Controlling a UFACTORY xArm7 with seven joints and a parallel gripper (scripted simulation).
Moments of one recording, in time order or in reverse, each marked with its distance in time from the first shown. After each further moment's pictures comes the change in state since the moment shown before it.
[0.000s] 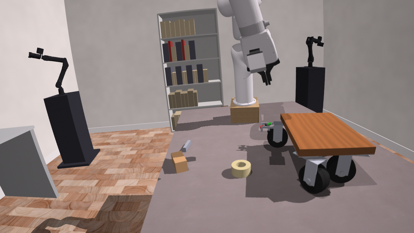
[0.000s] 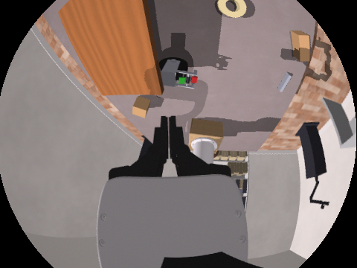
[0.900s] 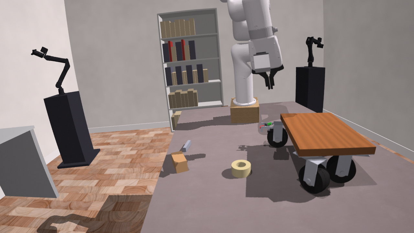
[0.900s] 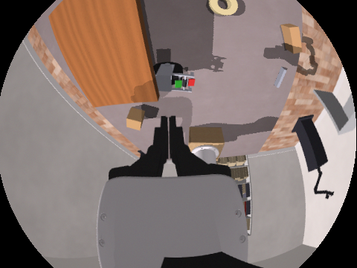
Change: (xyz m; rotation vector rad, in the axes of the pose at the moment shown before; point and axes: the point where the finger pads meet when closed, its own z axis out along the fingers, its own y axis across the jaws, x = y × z) arm -0.016 -0.005 0.026 -0.093 0.110 0.028
